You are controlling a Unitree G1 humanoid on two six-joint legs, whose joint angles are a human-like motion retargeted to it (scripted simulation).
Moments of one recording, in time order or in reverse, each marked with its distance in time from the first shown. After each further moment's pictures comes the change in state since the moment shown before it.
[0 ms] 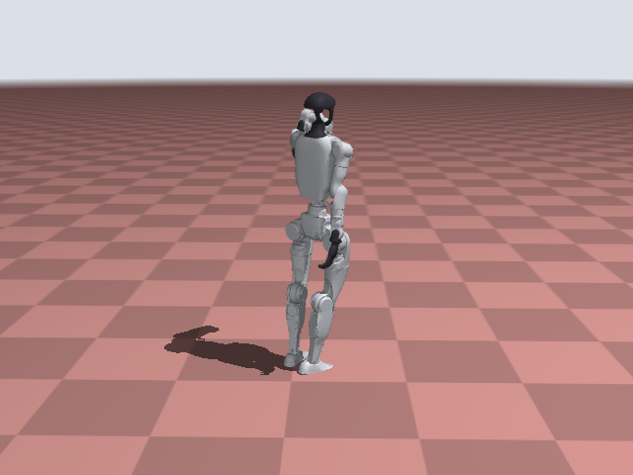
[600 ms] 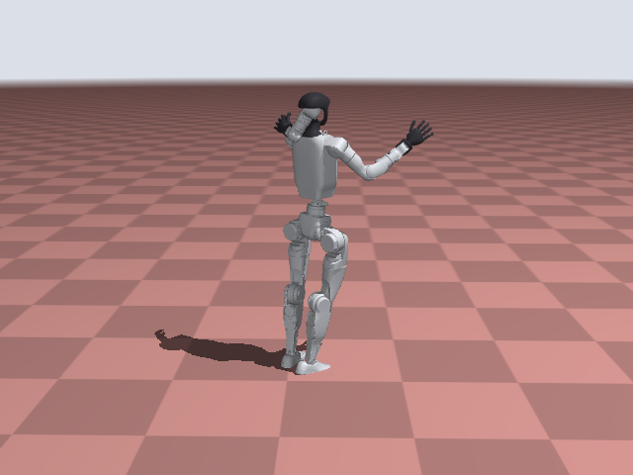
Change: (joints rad) left arm -1.344 -0.436 -0.694 0.000 -0.387 -0.024 0.433; right arm -0.852 -0.507 -0.021 -1.152 0.658 -0.239 -0.401; waist -0.114 -0.048 -0.072; left_leg -0.045 0.004 -0.007 -0.008 -0.012 0.002; right_leg -0.050 0.011 -0.007 -0.005 -0.006 0.002
